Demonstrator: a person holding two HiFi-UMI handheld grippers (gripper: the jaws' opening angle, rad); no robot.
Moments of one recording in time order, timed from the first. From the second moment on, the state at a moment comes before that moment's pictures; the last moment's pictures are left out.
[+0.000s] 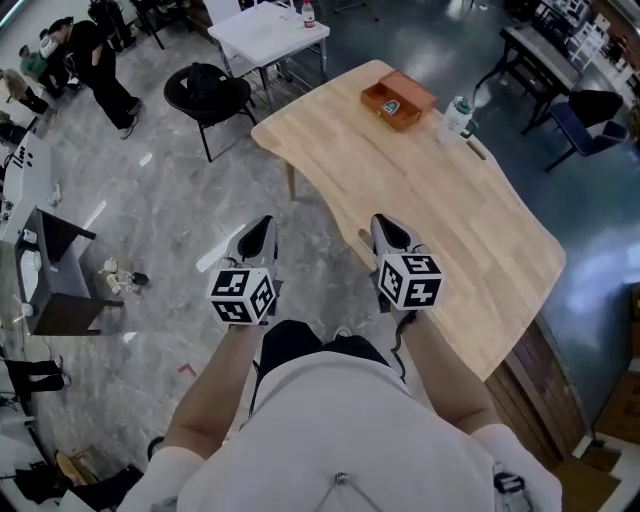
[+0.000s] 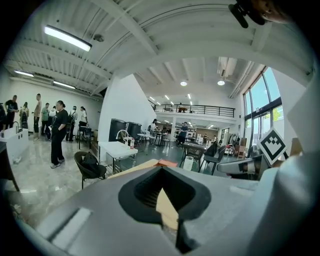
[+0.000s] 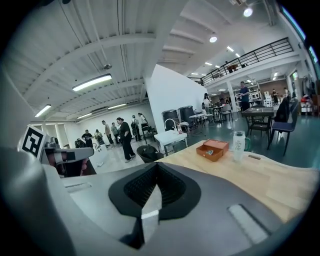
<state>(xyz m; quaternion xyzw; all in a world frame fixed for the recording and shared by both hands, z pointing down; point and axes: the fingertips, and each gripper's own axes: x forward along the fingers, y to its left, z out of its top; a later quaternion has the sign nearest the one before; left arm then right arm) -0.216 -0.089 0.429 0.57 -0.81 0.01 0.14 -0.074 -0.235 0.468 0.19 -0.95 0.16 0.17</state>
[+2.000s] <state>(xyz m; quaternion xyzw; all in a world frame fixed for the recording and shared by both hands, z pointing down) -0.494 -0.571 0.491 0.78 -0.58 0.10 0.20 -0.318 -0.605 0.517 0.44 -0.85 0.25 0.17</state>
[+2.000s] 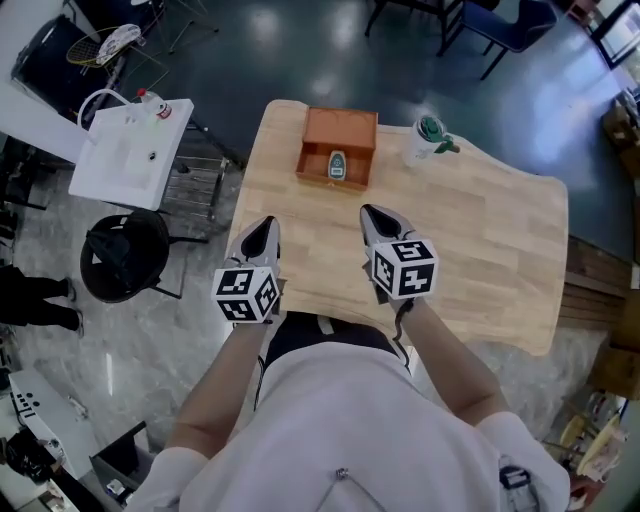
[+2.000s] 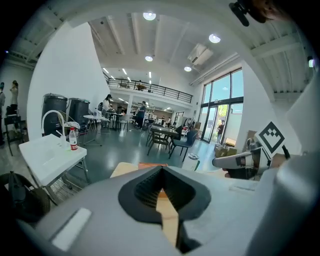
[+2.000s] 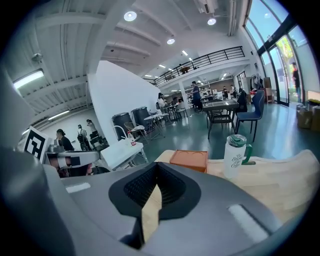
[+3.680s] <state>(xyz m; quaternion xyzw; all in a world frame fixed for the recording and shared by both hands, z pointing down) -0.642 -0.651 0.674 0.72 -0.59 0.13 0.35 -0.382 -0.826 0.874 0.42 -0.58 0.44 0.55</state>
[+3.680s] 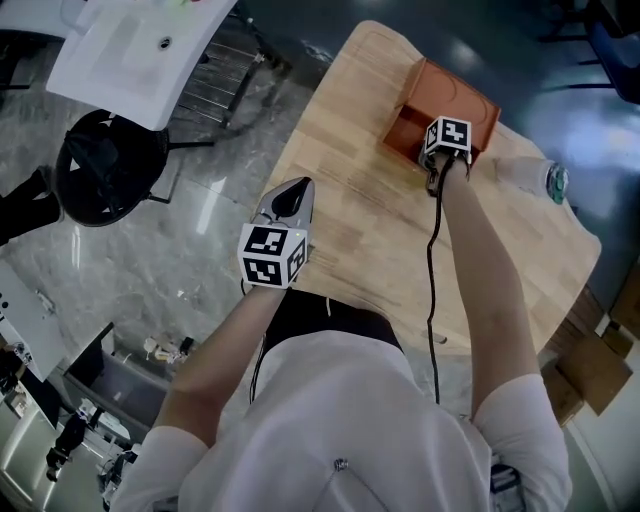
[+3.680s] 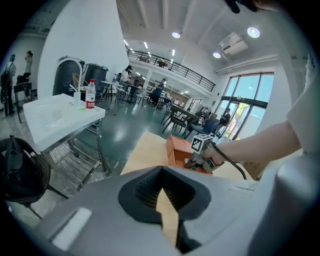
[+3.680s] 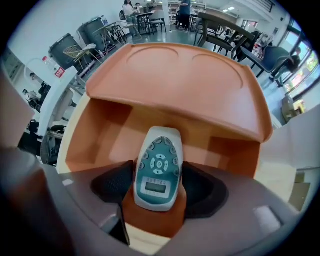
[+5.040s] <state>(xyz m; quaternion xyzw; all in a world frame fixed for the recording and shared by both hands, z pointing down) -0.565 -0.695 0.529 0.81 -0.53 0.11 0.22 -0.341 -0.768 0.561 0.53 -0.79 0.28 0.14</state>
